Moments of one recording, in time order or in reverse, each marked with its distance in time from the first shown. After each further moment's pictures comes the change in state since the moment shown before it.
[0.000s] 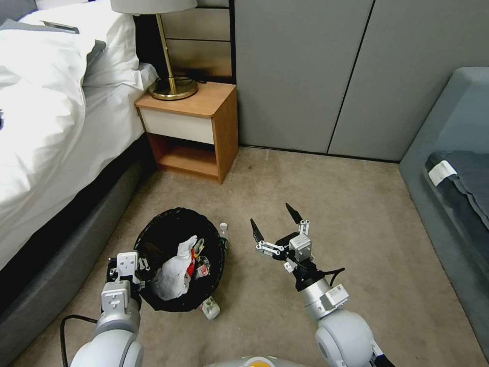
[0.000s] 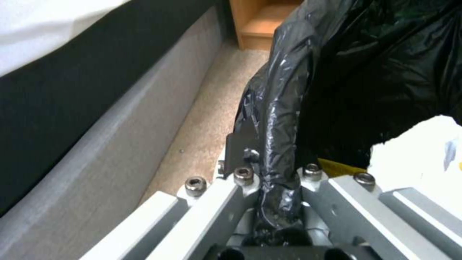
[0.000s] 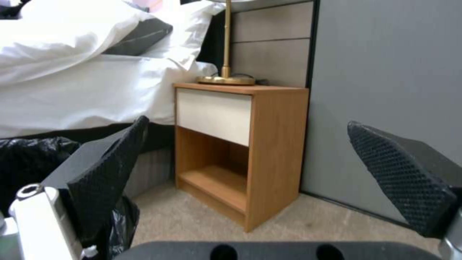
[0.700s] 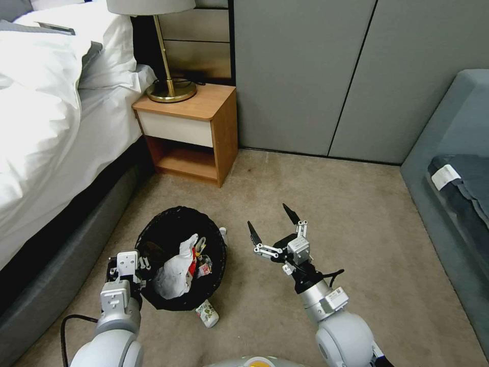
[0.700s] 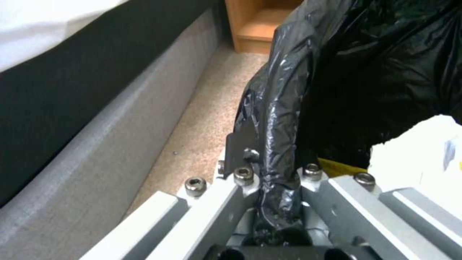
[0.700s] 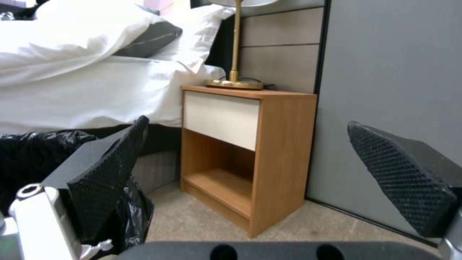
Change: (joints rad) left arm 0.002 -0.005 0.008 -0.010 -0.016 -0.001 0.000; right arm -0.016 0.005 0.008 0.002 -0.020 0.023 -0.029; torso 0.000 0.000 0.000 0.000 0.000
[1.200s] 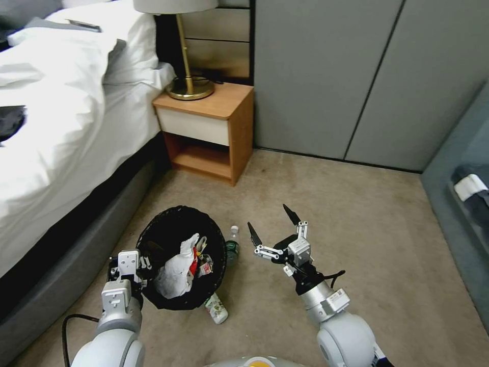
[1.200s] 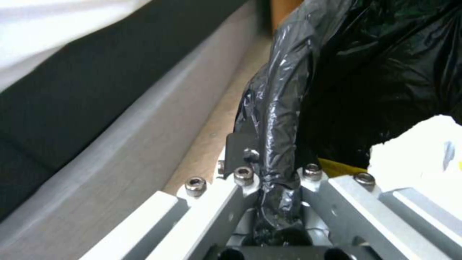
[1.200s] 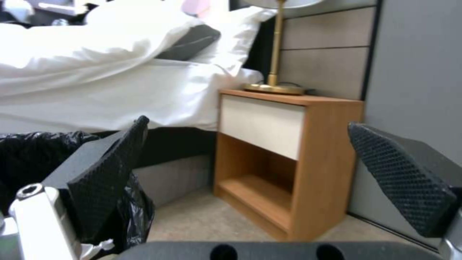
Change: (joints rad) left arm -0.007 -0.002 0.003 0.005 0.001 0.001 0.000; right arm -0.002 -0.002 0.008 0.001 -0.002 0.006 -0.012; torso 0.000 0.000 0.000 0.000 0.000
